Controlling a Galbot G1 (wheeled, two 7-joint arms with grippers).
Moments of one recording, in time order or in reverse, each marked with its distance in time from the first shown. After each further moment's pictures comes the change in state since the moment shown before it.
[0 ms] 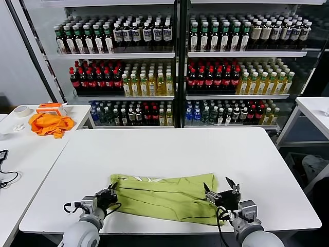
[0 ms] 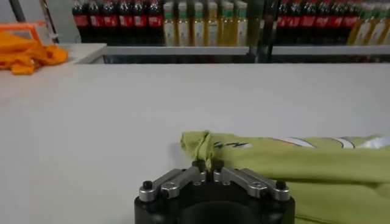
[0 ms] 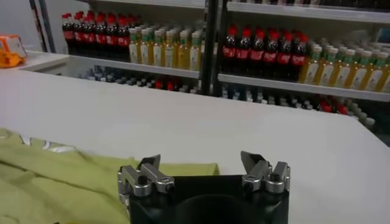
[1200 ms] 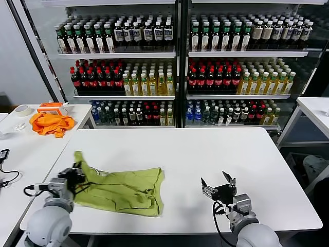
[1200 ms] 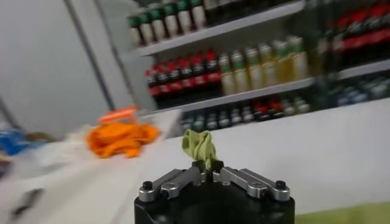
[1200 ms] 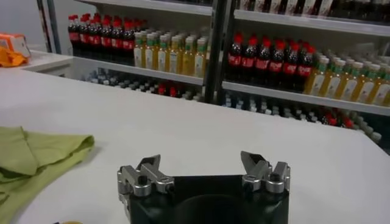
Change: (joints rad) left arm -0.013 0.052 -0.166 -0.209 0.028 0.124 -0.027; right arm 0.057 0.006 -0.026 -0.044 -0.038 0.002 -0.018
